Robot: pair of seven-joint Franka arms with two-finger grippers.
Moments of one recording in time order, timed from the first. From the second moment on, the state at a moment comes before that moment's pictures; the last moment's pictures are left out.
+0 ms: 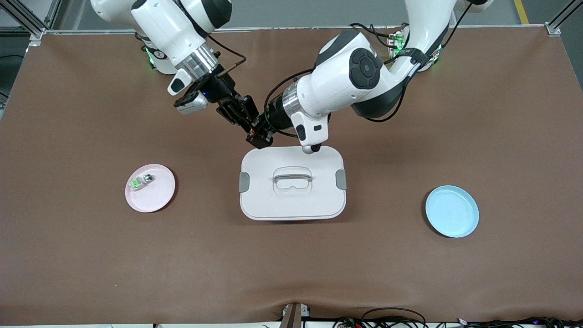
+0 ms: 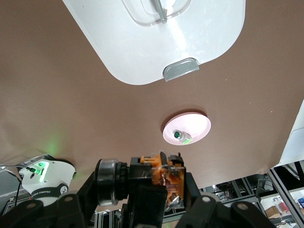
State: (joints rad) left arm -0.41 0.53 -0.45 -1.31 -0.39 2.20 -1.79; right arm 0.73 -0.07 -0.04 -2.21 0.45 2.91 0.80
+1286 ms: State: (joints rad) left arm -0.40 0.47 -0.23 -1.29 -0.34 2.10 -1.87; right arm 0.65 -0.05 -0.06 -2.13 0.45 2.58 0.30
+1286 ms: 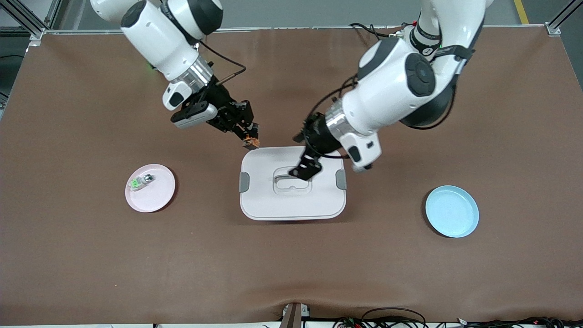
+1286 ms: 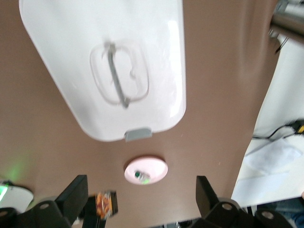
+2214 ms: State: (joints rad) left arm -0.26 0.46 -0.22 -1.32 0.24 1.58 -1.75; right arm 0.30 0.01 -0.07 -2.11 0.24 2.28 -0.93
